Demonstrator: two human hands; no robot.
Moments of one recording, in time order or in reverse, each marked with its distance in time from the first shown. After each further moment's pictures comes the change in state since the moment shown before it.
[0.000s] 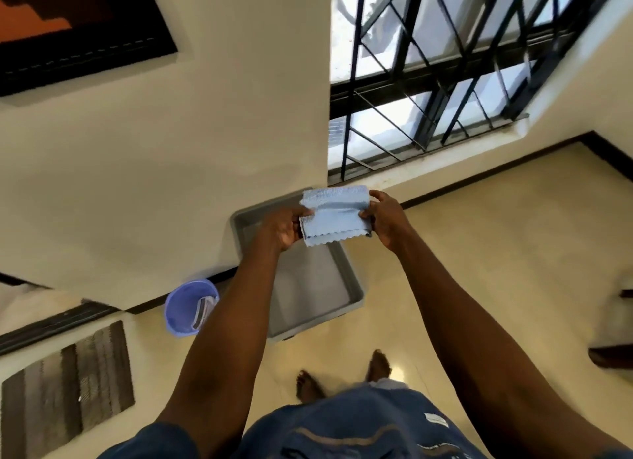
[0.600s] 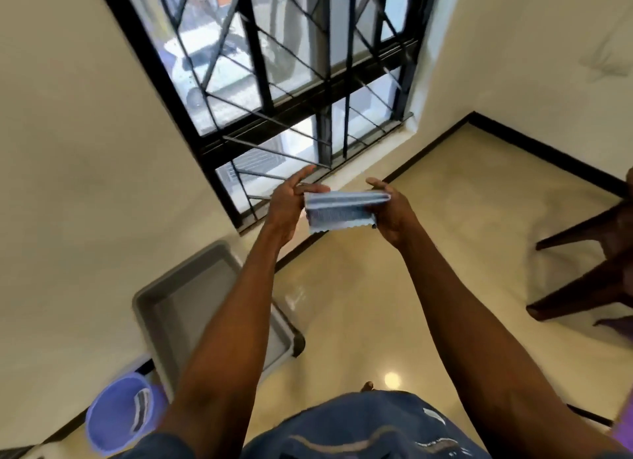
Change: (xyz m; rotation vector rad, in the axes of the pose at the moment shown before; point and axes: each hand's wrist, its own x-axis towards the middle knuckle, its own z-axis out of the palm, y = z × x) left_hand 0.047 0.014 0.290 0.406 -0.355 0.613; right_hand 0.004 -0.058 -0.253 0.377 0.217 -0.204
